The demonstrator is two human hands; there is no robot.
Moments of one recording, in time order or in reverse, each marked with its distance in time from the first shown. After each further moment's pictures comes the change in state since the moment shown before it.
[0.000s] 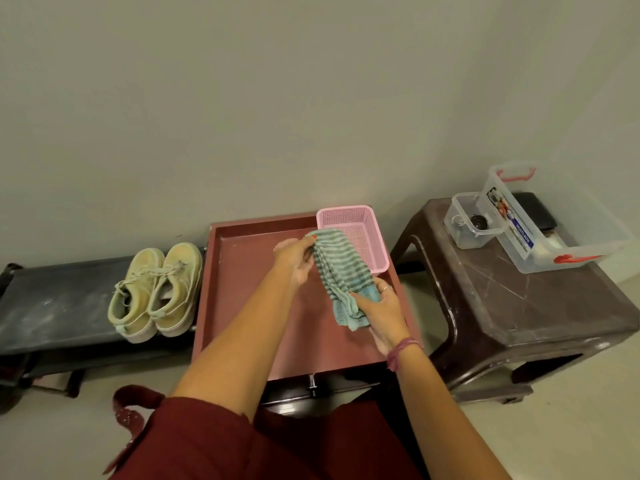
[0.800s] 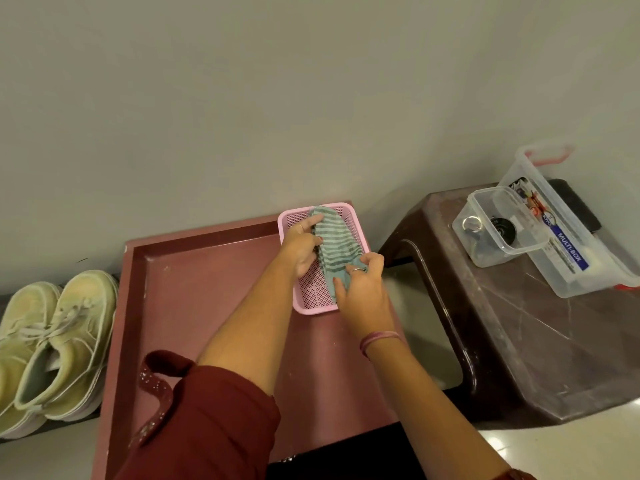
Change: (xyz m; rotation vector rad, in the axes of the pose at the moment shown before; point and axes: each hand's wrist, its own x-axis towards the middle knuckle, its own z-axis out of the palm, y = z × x) left_hand 0.170 -0.044 0.077 0.345 -0.257 -0.029; right_hand 0.162 0.012 -0.008 -1.189 0.224 -0.399
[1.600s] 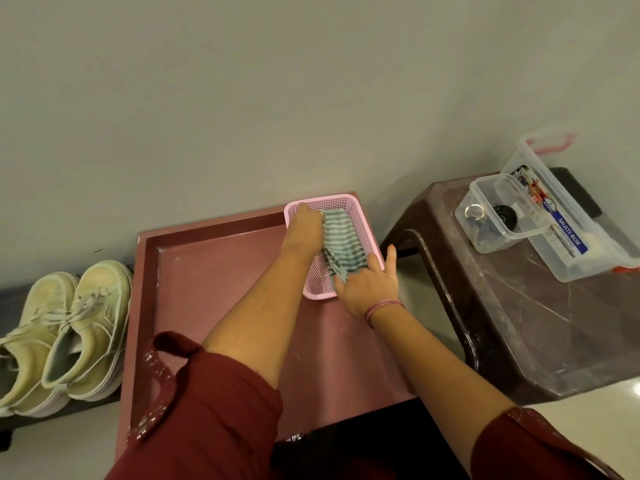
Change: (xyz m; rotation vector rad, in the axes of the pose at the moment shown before) left_hand -0.001 0.005 -0.008 1.412 0.186 0.468; right_hand 0.006 0.003 0.003 -0.680 -0.285 -0.139
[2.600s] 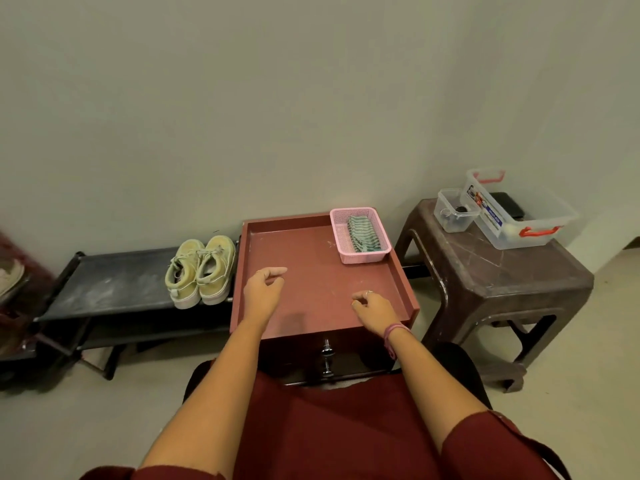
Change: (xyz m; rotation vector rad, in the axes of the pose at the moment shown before) left_hand -0.378 -0.060 -0.101 -0.726 0.387 -0.264; right_hand -0.247 -0.040 -0.012 0.870 -0.078 0.047
